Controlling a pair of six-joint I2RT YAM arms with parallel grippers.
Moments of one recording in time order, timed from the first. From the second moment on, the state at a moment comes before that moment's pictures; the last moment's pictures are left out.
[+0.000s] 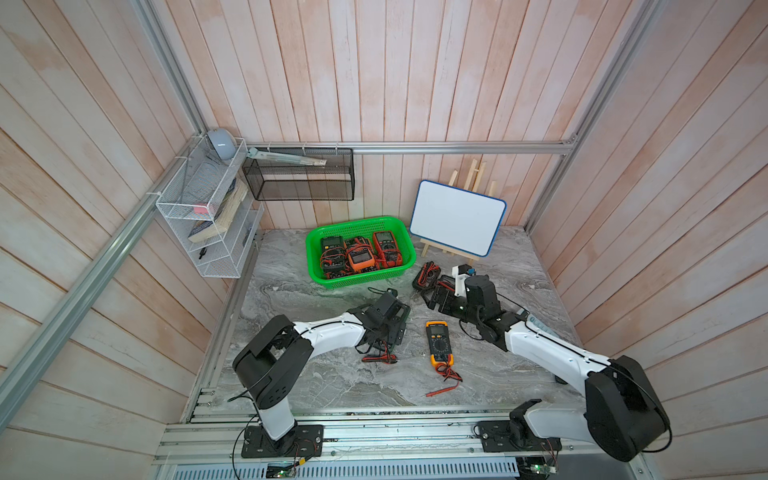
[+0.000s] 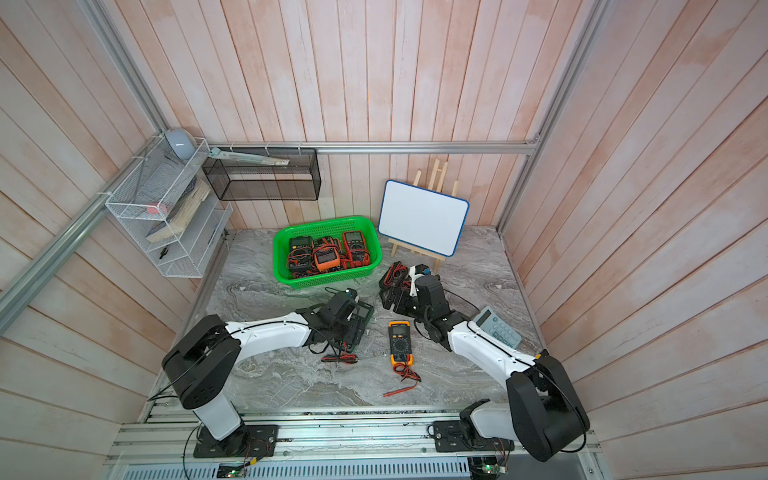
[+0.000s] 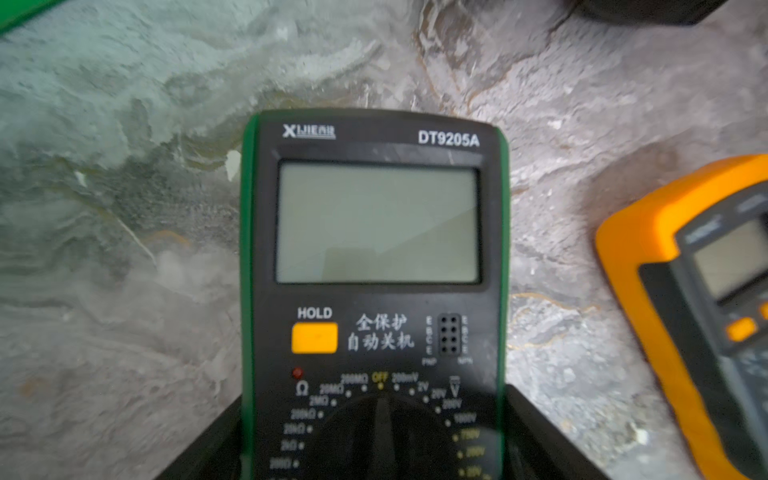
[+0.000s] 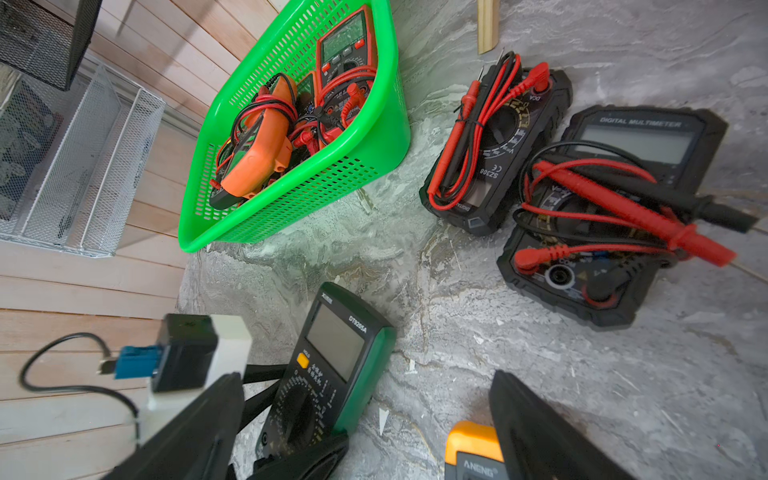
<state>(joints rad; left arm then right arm) -0.80 1.70 1.00 -0.28 -0.11 -0.37 0.49 1.31 0.70 0.06 -0.18 0.71</state>
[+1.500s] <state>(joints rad) -0.49 2.30 2.11 -0.17 -0.21 -0.52 0.37 1.38 0.71 0.18 -0.25 0.68</state>
